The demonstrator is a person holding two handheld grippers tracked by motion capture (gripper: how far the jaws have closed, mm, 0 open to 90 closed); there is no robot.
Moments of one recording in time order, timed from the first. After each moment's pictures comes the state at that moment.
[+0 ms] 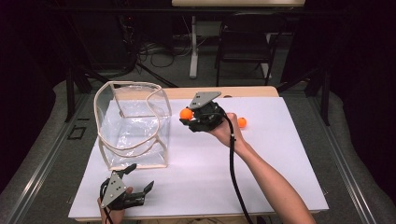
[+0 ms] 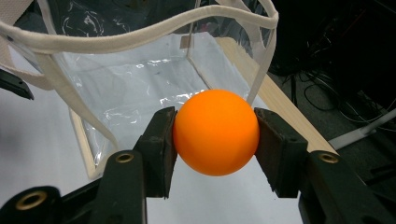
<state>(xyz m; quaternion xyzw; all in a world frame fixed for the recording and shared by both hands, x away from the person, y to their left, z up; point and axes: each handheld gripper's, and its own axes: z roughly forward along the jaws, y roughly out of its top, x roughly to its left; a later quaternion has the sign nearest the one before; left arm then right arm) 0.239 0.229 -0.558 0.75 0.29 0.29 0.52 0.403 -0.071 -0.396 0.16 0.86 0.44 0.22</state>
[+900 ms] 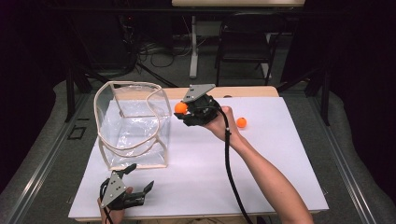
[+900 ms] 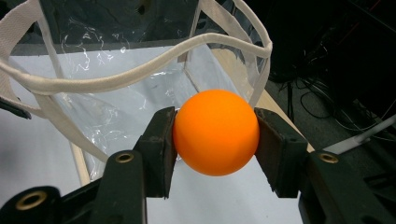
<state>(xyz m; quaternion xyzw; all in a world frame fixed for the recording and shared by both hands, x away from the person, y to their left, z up) 0.239 0.229 -0.558 0.75 0.28 0.29 0.52 0.408 -0.057 -0.377 0.15 0.86 0.44 0.23</state>
